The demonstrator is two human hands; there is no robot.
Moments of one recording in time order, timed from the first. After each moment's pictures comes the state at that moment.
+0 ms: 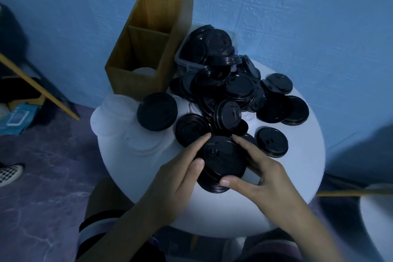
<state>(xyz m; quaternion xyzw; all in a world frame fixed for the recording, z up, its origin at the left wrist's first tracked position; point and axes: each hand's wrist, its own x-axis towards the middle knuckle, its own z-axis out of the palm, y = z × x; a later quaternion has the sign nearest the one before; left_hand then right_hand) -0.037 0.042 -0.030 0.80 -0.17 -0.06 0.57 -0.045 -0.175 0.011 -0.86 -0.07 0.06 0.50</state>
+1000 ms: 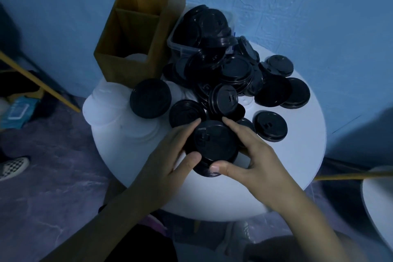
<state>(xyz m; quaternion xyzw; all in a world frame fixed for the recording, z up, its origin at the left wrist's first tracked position) -0.031 0.050 -0.033 0.83 -0.18 -0.02 0.53 -0.038 -0.174 0.002 -0.86 -0.10 0.06 0.49</state>
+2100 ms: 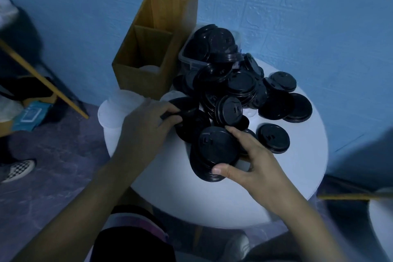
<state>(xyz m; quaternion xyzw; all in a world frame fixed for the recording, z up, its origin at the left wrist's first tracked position) 0.019 0.085 0.010 0.91 -0.10 0.21 0.35 -0.032 -0.170 0.009 -0.88 -0.11 0.07 0.47</state>
